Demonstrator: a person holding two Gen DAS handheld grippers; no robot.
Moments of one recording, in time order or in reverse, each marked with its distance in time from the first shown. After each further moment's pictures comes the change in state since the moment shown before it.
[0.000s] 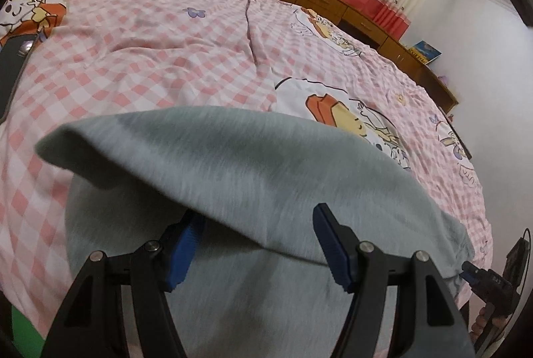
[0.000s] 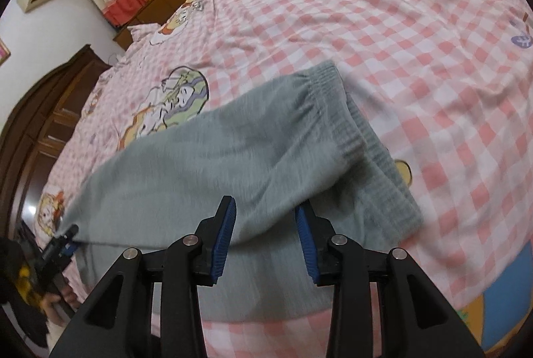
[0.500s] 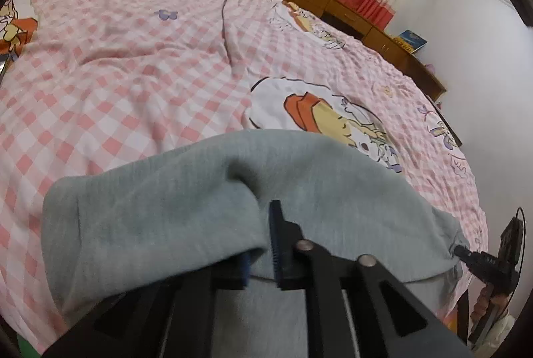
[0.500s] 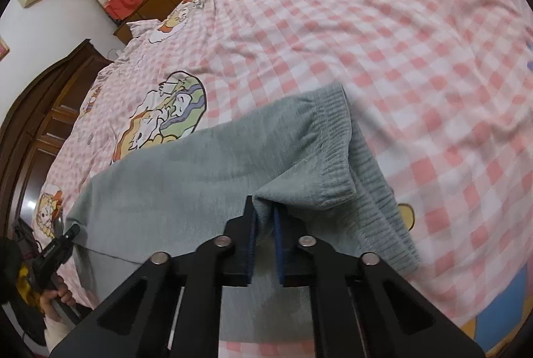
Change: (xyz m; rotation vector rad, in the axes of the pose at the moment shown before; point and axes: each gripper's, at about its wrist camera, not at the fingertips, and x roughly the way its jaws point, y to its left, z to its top) left arm 0.012 -0.020 0.015 0.065 0.019 -0.045; right arm 0.007 0.004 0.025 -0.049 0.015 -0.014
